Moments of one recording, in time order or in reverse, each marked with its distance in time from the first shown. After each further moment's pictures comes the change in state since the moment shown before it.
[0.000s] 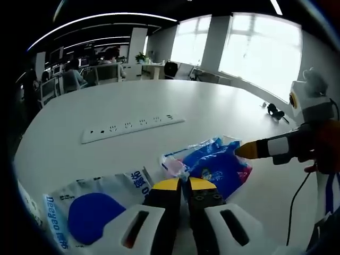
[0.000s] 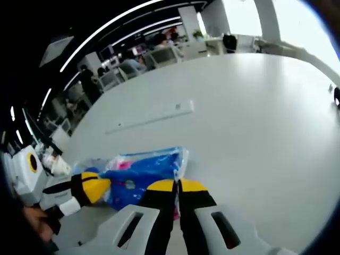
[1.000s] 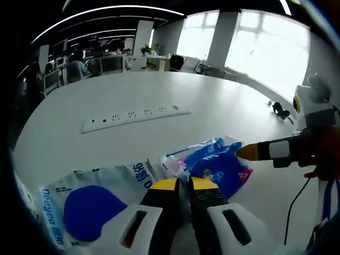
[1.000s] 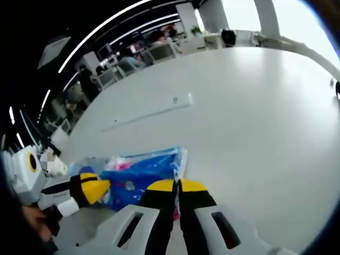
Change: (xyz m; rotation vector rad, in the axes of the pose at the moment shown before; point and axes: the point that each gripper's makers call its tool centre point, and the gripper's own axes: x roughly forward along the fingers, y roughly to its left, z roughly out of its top) left arm 0.008 0.008 -0.011 -0.044 0.045 0.027; right arm 0.017 -0.007 -0.008 0.023 0.020 0.003
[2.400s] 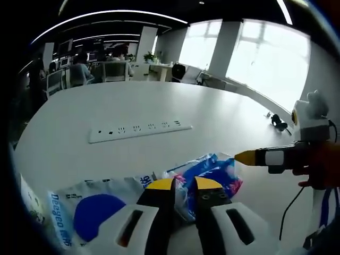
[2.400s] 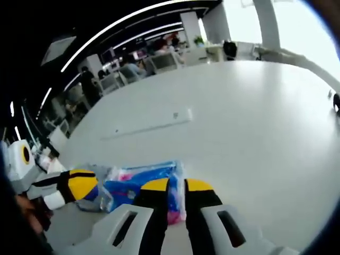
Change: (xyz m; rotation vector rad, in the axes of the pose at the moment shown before) left arm -0.022 0.006 0.028 -0.045 -0.074 -0.003; right arm -0.020 0.006 0.029 -0.051 -0.100 -0.011
